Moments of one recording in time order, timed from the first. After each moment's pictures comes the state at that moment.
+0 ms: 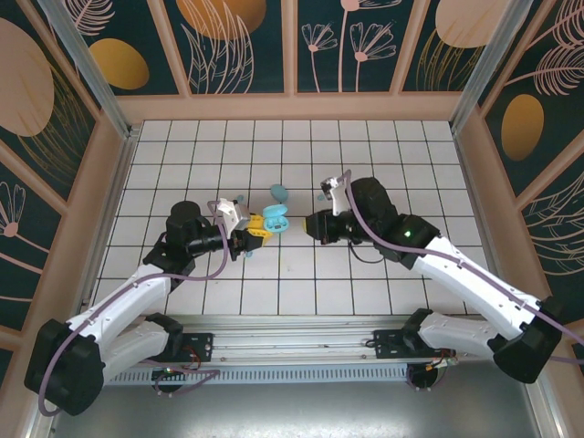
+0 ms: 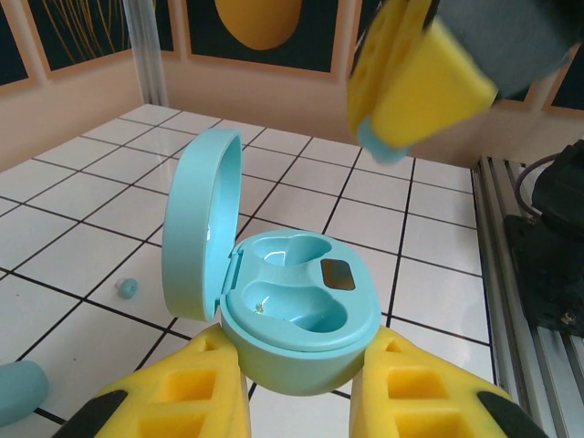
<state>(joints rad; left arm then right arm) -0.46 1.01 0.51 0.26 0.80 0.10 0.80 1.10 1.05 -0.51 -0.27 0.52</state>
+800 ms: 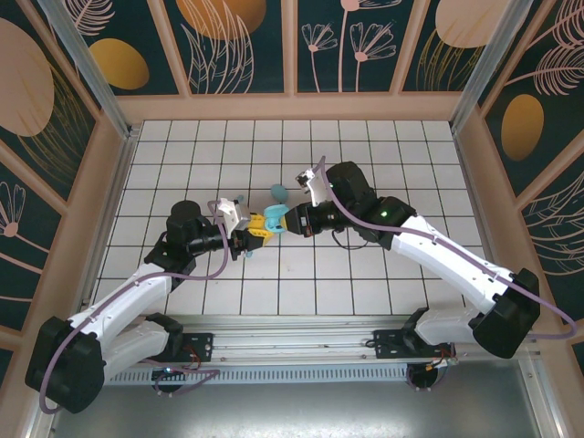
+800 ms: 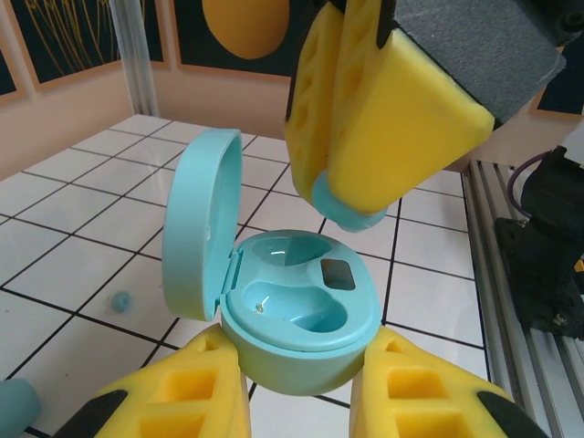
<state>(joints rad) -0.46 1.03 0.51 0.30 0.83 0.10 0.80 1.28 1.15 -0.48 -0.47 0.51</state>
